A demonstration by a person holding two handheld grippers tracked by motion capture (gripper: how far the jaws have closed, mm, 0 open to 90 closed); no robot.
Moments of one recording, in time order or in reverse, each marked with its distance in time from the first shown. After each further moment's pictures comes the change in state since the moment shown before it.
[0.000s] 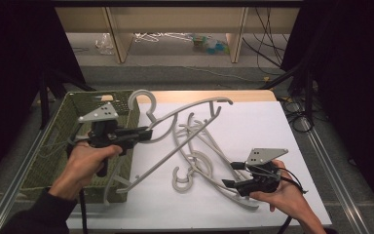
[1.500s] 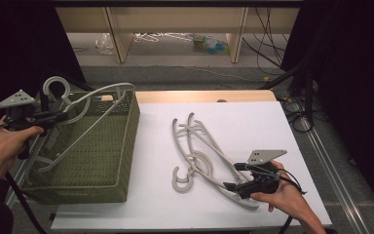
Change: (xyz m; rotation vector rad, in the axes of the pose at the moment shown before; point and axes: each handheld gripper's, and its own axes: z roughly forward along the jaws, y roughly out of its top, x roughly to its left) left arm 0.157 -0.039 -0.118 0.080 0.425 0.025; right arm -0.010 -0.014 0.009 0.024 0.003 0.055
